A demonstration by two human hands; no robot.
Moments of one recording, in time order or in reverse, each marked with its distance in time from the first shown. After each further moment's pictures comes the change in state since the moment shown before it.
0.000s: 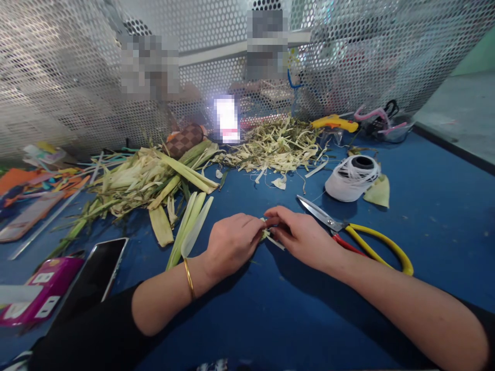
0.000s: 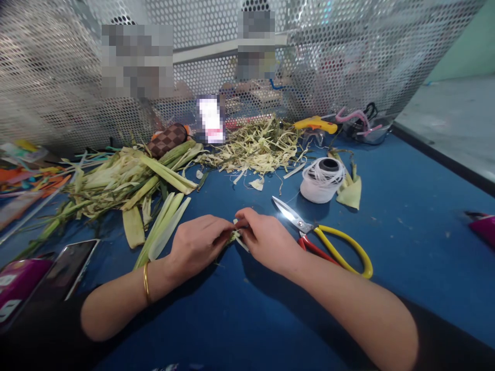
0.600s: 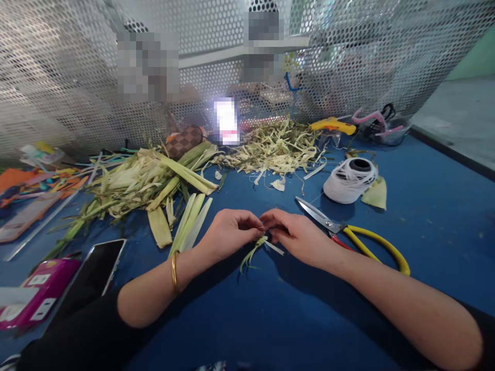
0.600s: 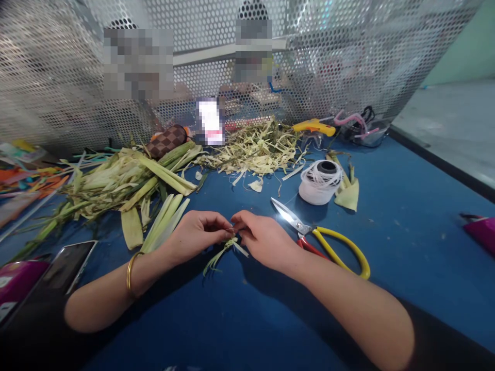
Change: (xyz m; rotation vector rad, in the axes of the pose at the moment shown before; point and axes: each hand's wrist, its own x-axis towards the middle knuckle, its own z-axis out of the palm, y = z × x) left_hand 0.016 -0.006 -0.011 -0.916 -0.207 -0.641; right_hand 0.004 0.000 -0.003 0.072 -0.114 0.009
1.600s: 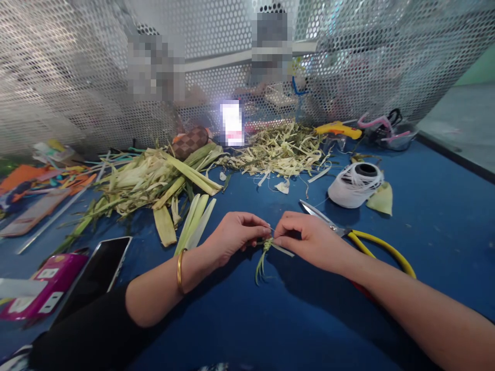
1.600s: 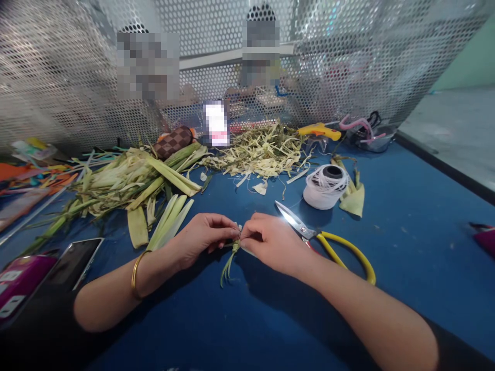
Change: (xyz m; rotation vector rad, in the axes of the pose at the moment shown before) left_hand 0.000 0.008 0.005 -0.313 -0.029 -0.270; right_hand -0.006 -0.013 -0.014 -0.124 0.022 -0.010
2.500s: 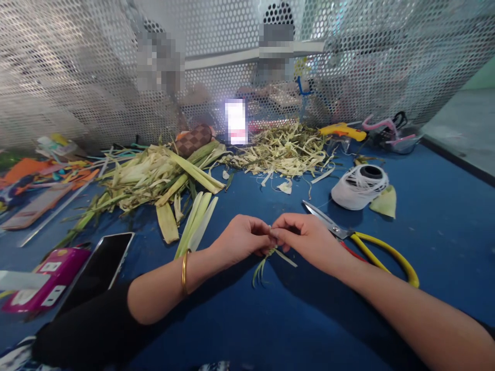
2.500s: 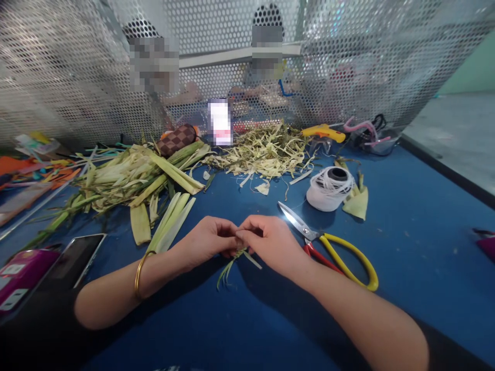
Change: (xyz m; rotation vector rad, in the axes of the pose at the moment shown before) left_hand -0.004 -0.001 0.006 0.032 -0.097 0.010; right_hand 0.005 -0.005 0.012 0.320 0.059 0.174
